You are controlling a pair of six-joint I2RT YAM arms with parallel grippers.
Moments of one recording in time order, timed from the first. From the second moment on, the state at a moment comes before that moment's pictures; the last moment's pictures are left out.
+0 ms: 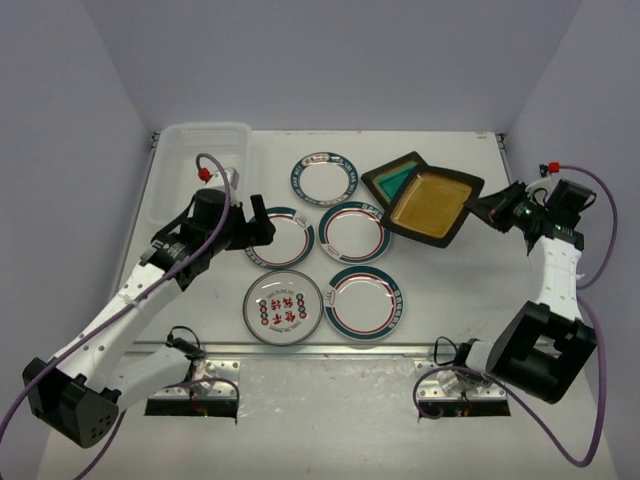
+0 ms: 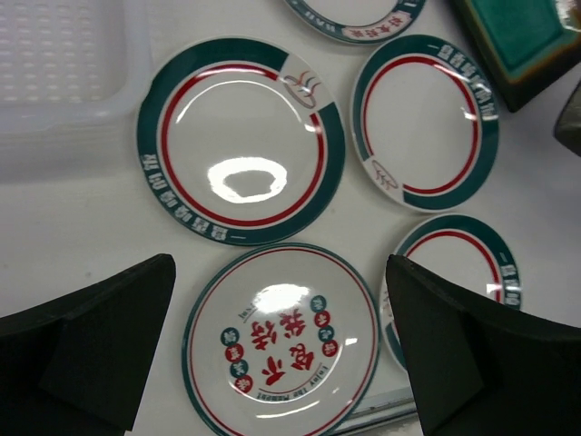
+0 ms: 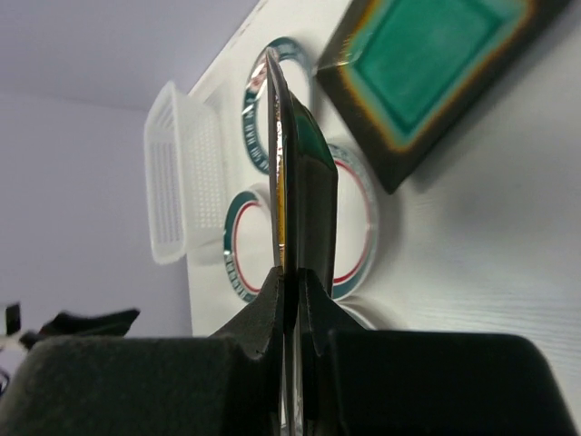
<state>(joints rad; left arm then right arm) -0.43 0.97 0.92 -0.58 -0.15 -0.48 -0.53 1.26 0.89 -0.28 -0.87 0.56</state>
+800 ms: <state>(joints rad) -0.33 1.14 0.89 0.04 0.68 -0.76 -0.04 1.19 0.83 0.39 -1.19 1.00</state>
